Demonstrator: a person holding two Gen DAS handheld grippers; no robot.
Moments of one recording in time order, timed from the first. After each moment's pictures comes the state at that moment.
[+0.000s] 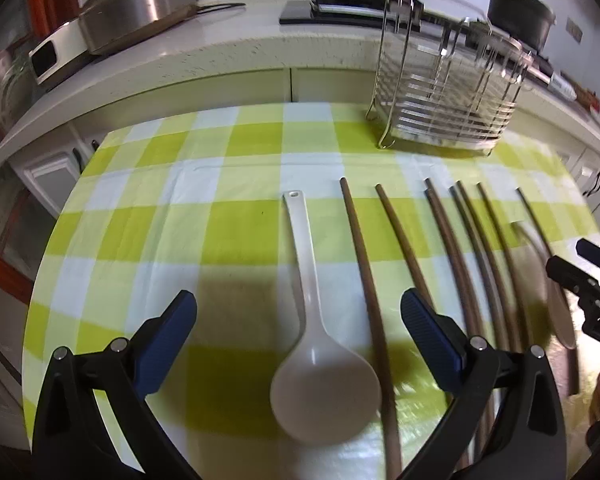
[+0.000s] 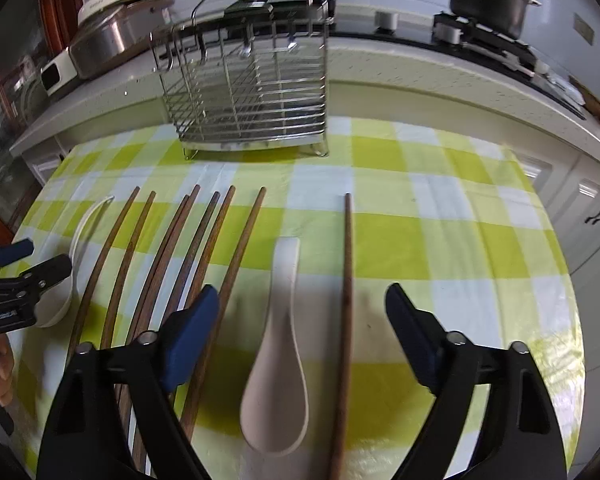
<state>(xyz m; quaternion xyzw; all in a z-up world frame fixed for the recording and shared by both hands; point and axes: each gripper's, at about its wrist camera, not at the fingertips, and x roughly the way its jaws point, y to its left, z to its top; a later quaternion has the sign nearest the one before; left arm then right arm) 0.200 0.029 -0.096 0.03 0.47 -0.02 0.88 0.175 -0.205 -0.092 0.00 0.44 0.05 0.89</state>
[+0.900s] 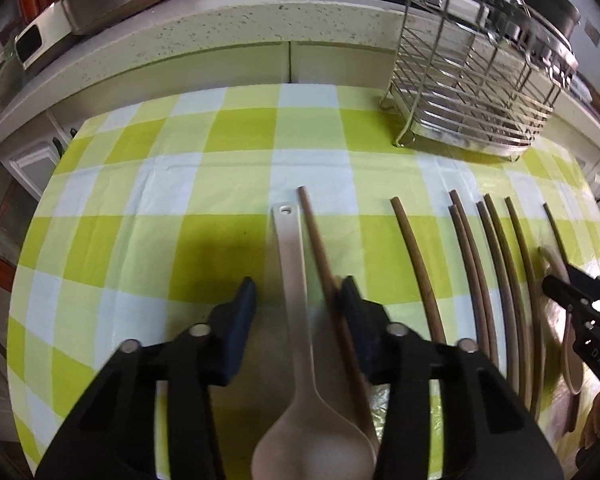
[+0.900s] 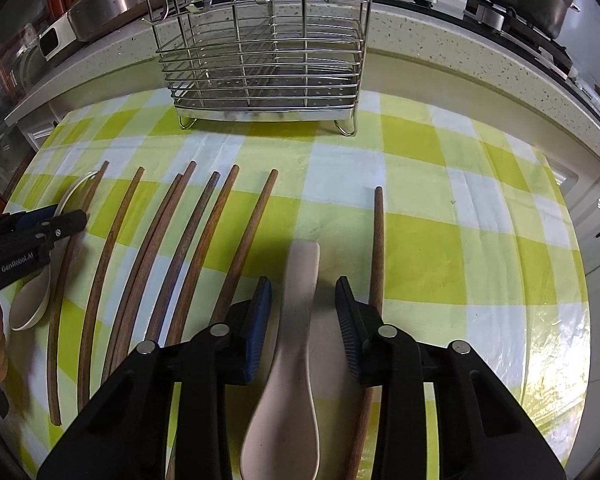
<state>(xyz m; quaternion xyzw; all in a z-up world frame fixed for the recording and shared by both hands) 0.244 0.027 -0.117 -0.01 0.51 -0.01 0.86 0.209 -0.191 -0.112 -0.03 0.49 0.06 0.87</state>
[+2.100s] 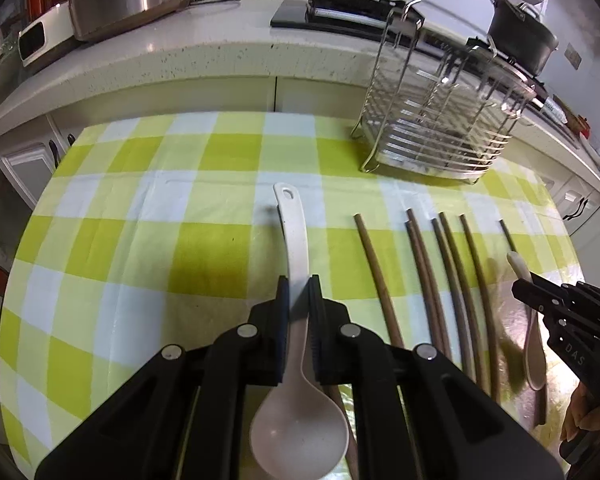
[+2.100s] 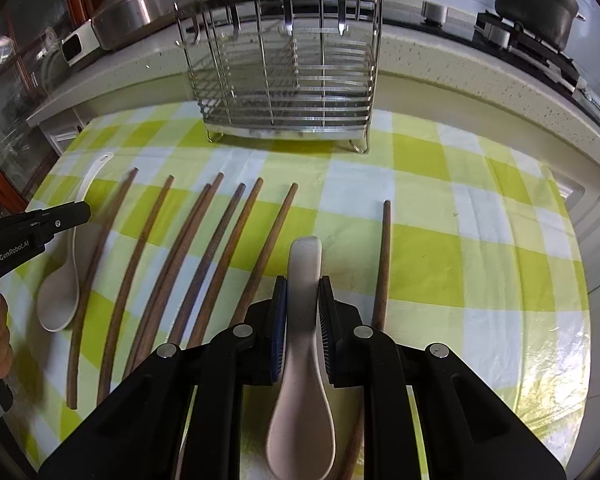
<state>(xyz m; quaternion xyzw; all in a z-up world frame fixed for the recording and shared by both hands) 0.217 0.026 -0.086 -0.03 0.46 -0.05 0.88 0.193 -0.192 -0.093 -0.03 0.46 0.10 0.88</state>
